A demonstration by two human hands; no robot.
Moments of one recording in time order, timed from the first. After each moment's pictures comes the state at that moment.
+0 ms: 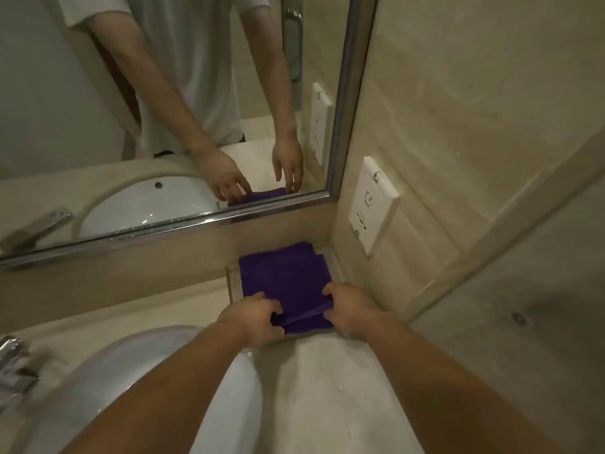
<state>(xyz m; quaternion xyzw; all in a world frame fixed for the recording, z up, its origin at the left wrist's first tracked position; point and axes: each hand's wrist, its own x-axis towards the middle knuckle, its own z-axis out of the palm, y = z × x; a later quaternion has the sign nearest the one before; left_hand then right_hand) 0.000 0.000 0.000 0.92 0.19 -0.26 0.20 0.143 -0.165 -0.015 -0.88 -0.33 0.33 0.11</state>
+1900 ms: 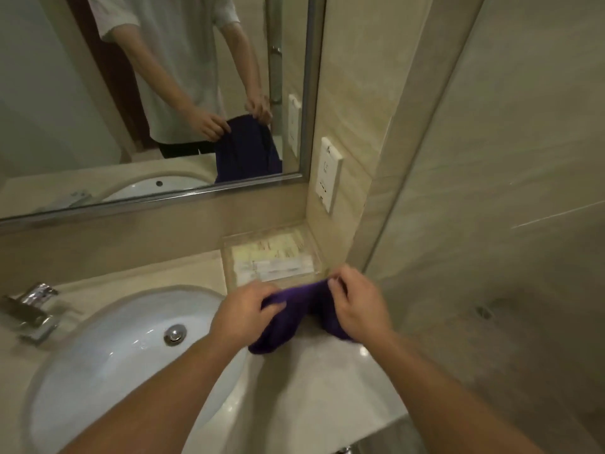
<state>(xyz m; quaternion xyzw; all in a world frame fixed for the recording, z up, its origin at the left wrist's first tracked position) -0.111 -0.117 0.043 0.94 0.19 0.05 0.29 0.019 -0.307 0.054 -0.88 -0.33 0.04 0.35</state>
